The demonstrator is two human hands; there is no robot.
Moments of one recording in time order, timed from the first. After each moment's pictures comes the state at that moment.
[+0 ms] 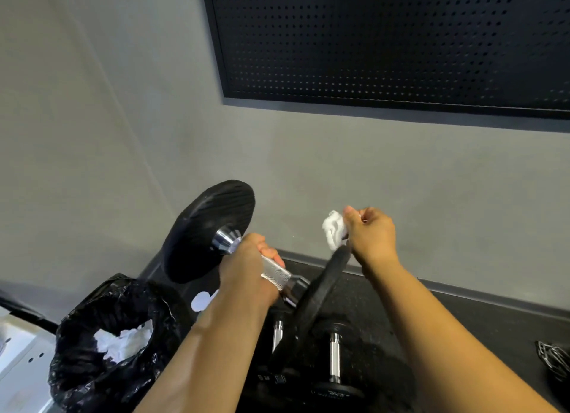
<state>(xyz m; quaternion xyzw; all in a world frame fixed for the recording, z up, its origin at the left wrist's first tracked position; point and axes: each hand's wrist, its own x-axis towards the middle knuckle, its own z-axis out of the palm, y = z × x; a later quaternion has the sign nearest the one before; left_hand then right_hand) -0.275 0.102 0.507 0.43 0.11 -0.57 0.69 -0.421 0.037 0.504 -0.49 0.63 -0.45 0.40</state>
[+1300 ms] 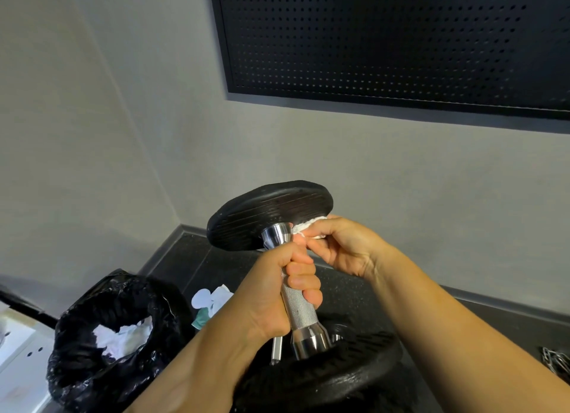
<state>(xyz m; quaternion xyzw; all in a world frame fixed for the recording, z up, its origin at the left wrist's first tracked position) -0.287 0.133 0.528 0.36 -0.12 -0.77 0.51 -0.396 0.044 0.534 -0.31 0.40 -0.27 0.82</state>
